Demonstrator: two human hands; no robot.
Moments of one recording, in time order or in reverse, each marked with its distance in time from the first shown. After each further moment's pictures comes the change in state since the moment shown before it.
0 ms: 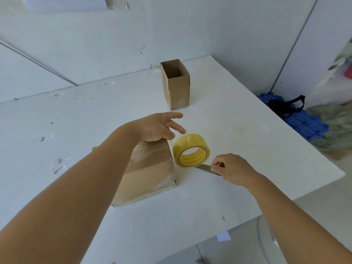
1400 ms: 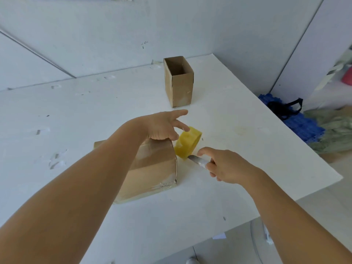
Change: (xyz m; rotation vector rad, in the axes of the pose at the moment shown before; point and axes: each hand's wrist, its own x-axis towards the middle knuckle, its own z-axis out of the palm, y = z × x) left_hand 0.012 -0.003 -0.004 0.222 -0.035 -0.041; right_hand -0.011 -0.054 -0.019 -0.171 -0.117 -0.118
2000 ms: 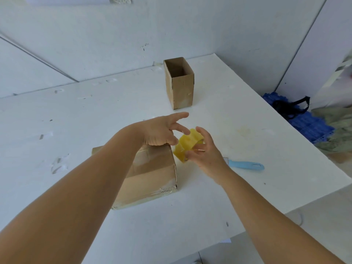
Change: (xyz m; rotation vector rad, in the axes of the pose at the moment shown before) left_hand -0.003 0.002 0.003 -0.086 -0.020 0.040; right_hand 0.051 -0.016 0.036 1.001 0.316 -0.002
